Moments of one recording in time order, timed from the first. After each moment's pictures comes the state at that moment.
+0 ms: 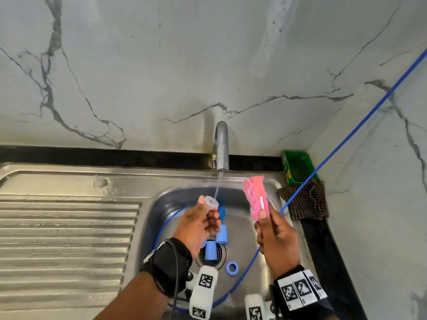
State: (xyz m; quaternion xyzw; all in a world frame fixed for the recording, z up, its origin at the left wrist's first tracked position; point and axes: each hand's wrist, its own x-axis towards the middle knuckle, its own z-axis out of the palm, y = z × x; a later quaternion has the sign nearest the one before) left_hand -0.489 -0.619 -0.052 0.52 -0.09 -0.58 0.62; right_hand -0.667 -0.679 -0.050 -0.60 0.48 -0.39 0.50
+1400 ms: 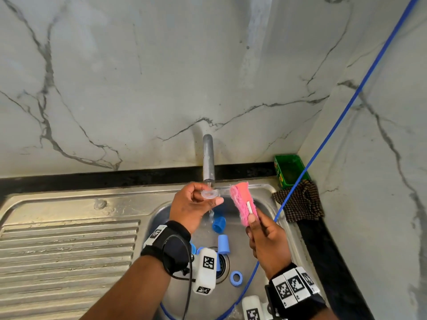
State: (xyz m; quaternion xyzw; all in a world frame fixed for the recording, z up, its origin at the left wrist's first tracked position) left_hand -0.468 -0.656 -0.018 0.65 -0.35 -0.35 0.57; right_hand -0.668 -0.680 -0.043 -0.57 0.44 -0.39 0.58
